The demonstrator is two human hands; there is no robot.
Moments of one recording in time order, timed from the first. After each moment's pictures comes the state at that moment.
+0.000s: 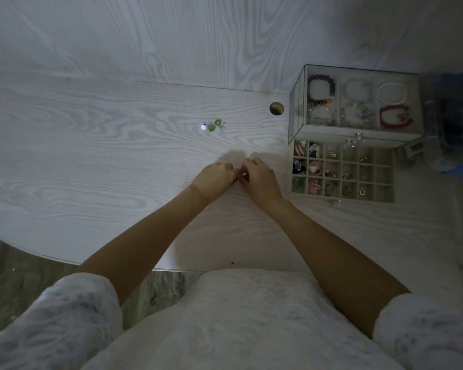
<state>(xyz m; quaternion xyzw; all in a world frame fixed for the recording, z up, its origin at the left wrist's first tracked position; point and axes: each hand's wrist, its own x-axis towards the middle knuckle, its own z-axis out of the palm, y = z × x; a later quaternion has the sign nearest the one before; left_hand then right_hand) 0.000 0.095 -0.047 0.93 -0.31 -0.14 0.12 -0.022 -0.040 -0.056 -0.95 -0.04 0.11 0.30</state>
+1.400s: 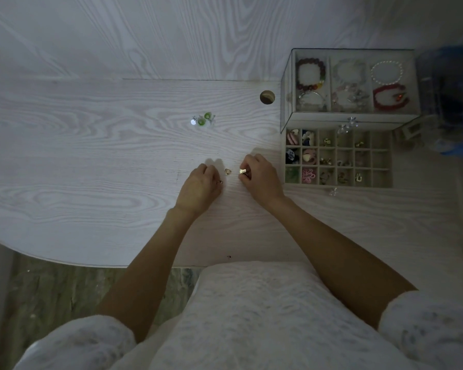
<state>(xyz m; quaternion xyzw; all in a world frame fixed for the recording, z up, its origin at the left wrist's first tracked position) -0.039 0.109 -0.058 0.95 -0.12 -0.13 0.24 -0.036 -0.058 -0.066 -0.93 -0.01 0.08 0.35</state>
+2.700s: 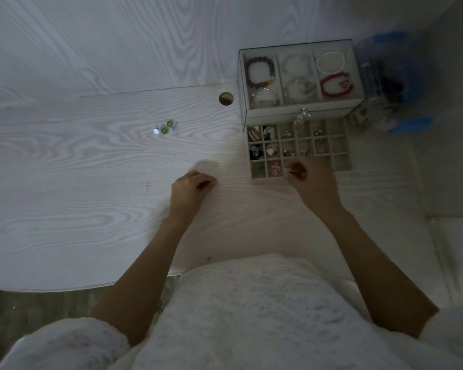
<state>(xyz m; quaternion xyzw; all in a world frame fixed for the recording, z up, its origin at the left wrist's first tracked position) -0.044 0.069 -0.058 0.92 -0.11 -0.06 0.37 -0.095 -0.187 0.000 -0.92 0.13 0.00 0.36</state>
